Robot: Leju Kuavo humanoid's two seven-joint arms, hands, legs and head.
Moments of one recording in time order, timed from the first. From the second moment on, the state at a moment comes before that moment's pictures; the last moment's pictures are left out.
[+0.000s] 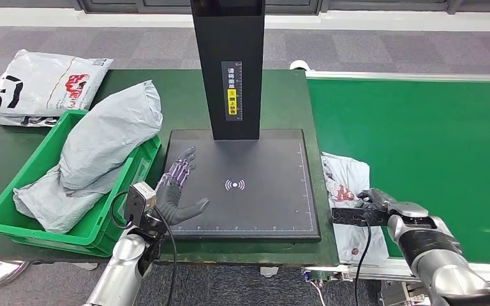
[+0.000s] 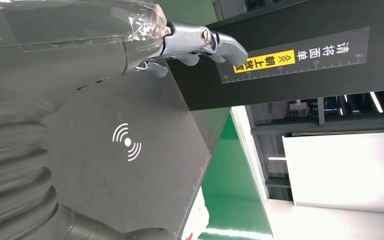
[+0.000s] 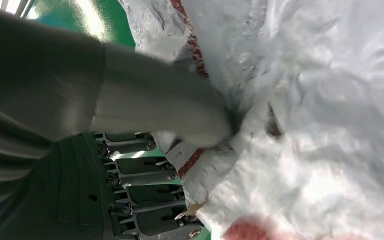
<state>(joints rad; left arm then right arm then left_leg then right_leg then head) -0.26 -0.20 -0.02 -1.07 -0.07 -0.32 -0.55 -0.65 -0.26 0.28 -0.27 1.31 0.37 -0.21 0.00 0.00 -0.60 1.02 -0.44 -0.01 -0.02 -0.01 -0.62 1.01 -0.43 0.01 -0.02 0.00</state>
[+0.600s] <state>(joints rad) -0.26 -0.20 -0.02 -1.07 -0.07 -0.32 -0.55 -0.64 -0.26 0.28 -0.27 1.31 0.38 -0.21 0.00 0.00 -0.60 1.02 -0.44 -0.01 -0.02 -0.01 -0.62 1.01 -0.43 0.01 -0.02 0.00</state>
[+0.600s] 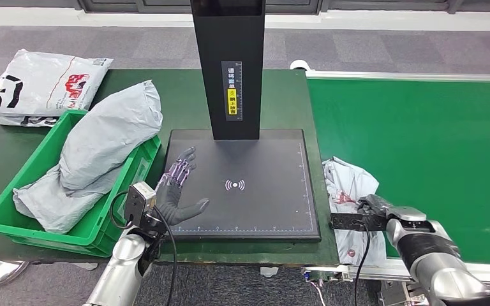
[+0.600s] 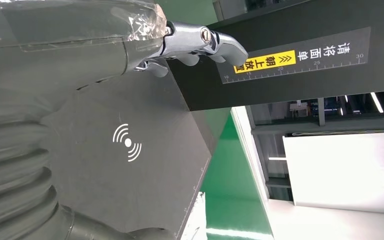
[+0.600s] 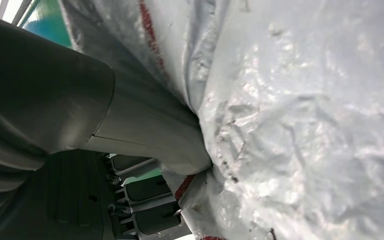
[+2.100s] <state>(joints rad) -0.17 -0.19 -0.02 -1.21 -0.11 -0.25 -0.53 -0.63 -0.25 -0.20 -0.43 0.27 0.37 -0.40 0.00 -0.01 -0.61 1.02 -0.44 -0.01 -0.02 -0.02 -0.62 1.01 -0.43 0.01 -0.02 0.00</state>
